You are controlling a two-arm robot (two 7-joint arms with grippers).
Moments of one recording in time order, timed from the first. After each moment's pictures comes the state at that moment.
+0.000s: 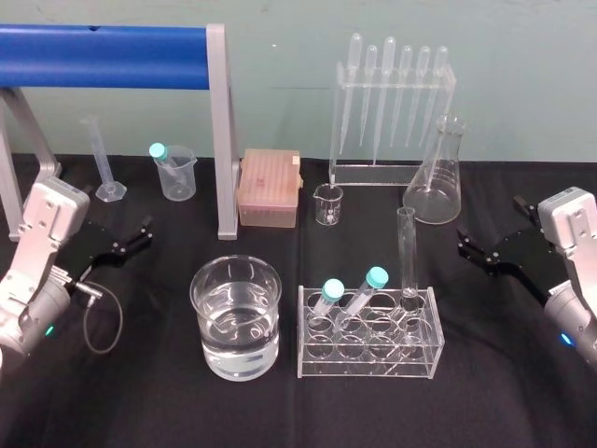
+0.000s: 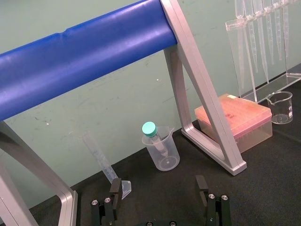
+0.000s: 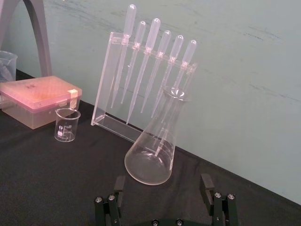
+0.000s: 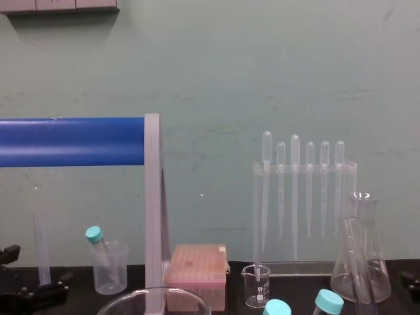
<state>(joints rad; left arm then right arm) -0.20 0.60 0.45 -1.41 -0.25 -0.12 0.03 0.20 0.60 -0.45 -1.41 0.25 -0.12 -0.03</state>
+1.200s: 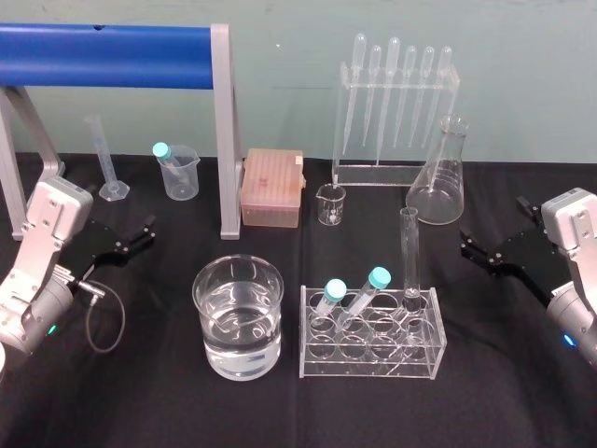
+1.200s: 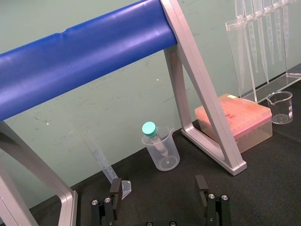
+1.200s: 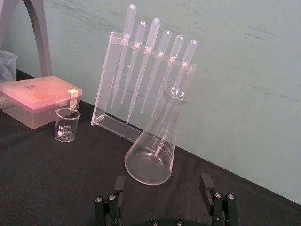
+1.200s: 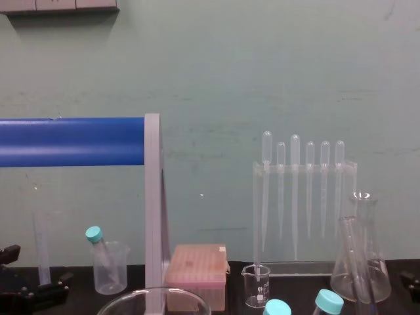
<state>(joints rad) -0.20 0.60 0.45 -1.41 -0.25 -0.12 0.03 0.20 0.60 -0.45 -1.41 0.25 -0.12 -0.03</state>
